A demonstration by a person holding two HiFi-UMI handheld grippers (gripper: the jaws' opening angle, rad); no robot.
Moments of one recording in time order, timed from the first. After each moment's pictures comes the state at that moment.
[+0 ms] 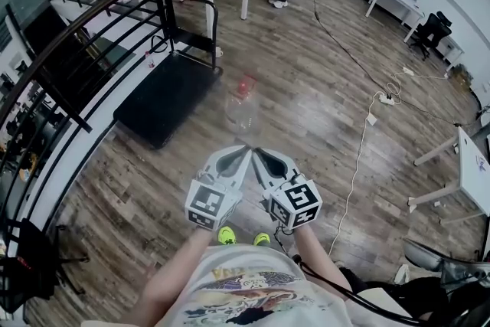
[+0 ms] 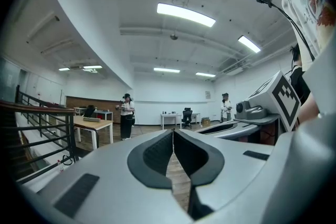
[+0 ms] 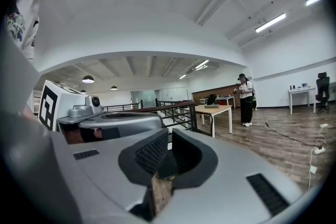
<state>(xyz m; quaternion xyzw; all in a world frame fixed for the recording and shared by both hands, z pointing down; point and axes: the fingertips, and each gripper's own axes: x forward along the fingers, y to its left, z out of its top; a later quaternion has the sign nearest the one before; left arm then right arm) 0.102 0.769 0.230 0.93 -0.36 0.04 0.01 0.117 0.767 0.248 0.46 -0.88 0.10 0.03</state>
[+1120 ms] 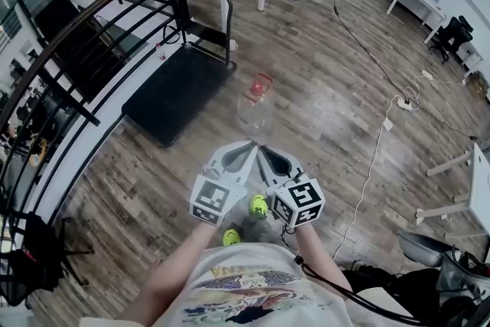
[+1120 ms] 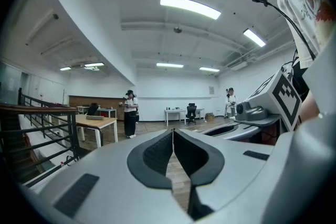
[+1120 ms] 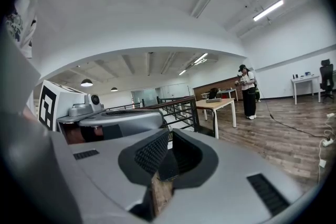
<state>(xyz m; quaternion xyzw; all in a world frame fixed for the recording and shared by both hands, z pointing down) 0.103 0.649 0.252 0.92 -0.38 0.07 0.01 0.116 0.650 0.278 0.44 -0.89 0.14 0.04</state>
